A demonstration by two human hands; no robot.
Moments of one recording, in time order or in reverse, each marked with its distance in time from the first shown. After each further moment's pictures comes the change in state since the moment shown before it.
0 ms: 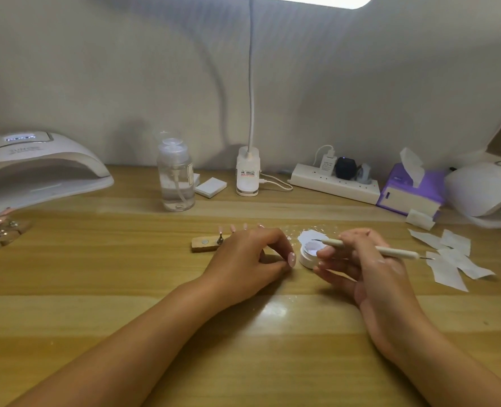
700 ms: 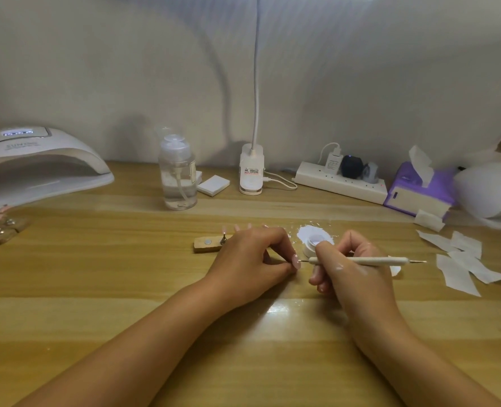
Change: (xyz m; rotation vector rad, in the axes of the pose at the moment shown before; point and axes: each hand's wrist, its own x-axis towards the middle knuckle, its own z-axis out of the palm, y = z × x) left_hand 0.002 -0.004 0.002 -0.046 0.049 0.013; right_hand 0.008 0.019 0.019 -0.296 0.038 -0.143
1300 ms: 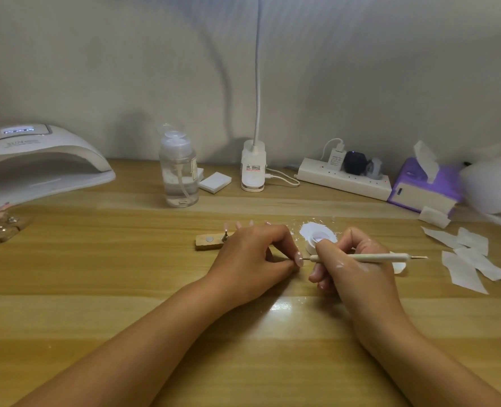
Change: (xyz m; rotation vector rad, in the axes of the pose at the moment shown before) left_hand -0.002 0.007 -0.002 0.007 0.016 -0.015; right_hand 0.002 0.004 0.000 -0.045 -0.012 -0.017
